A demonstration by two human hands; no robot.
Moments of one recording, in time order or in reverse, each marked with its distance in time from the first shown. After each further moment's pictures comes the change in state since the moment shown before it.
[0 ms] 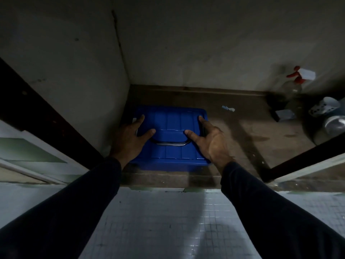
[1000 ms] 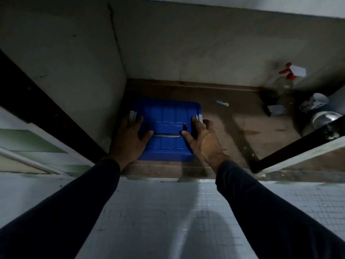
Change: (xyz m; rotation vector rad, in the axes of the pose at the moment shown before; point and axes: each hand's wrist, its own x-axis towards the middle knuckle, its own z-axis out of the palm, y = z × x) left_hand -0.042 0.029 -0.009 0.215 -0.034 -0.004; right_hand -0.036 -0.019 -0.017 -0.222 -0.149 -0.012
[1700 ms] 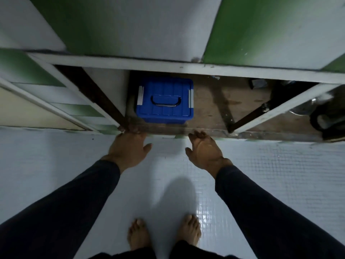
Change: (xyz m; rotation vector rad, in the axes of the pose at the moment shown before) left_hand -0.186 0.072 -0.128 0.378 -0.385 0.093; right_hand -0.199 -0.030 -0.084 -0.458 -0.363 -0.099
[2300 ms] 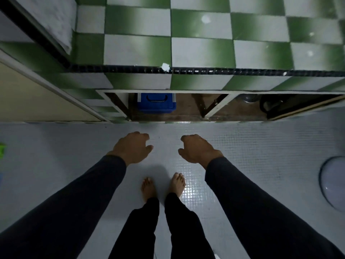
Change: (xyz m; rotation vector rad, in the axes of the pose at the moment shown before) left_hand -0.200 0.084 -0.197 -0.093 -0.296 -0.012; right_hand -0.249 -0.057 -0.199 0.101 -0.225 0.070
